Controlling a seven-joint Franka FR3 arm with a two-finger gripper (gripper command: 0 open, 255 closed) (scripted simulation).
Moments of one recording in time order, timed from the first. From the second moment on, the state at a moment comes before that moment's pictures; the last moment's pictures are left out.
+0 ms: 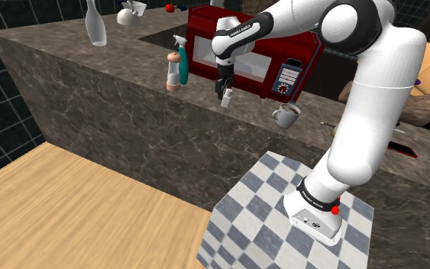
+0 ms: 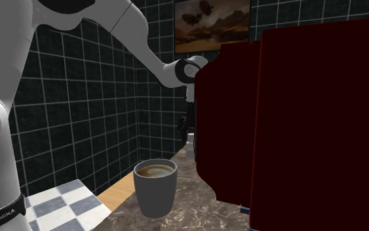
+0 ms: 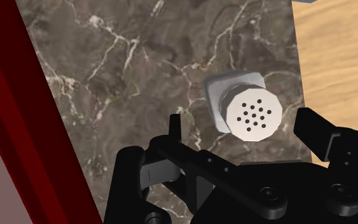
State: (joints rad) arm -0.06 0.32 -0.18 -1.88 -0.06 2.03 -0.37
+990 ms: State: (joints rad) arm -0.06 0.32 -0.18 -1.89 -0.06 2.04 -0.37
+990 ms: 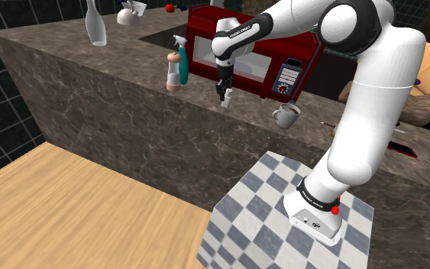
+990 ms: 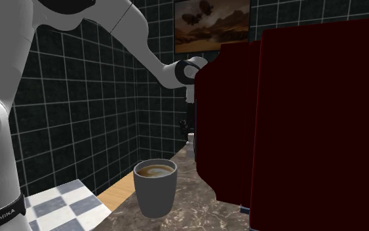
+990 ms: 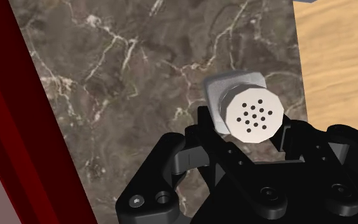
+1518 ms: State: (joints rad) arm -0.05 0.29 -0.18 -1.87 -0.06 1.99 -0.37
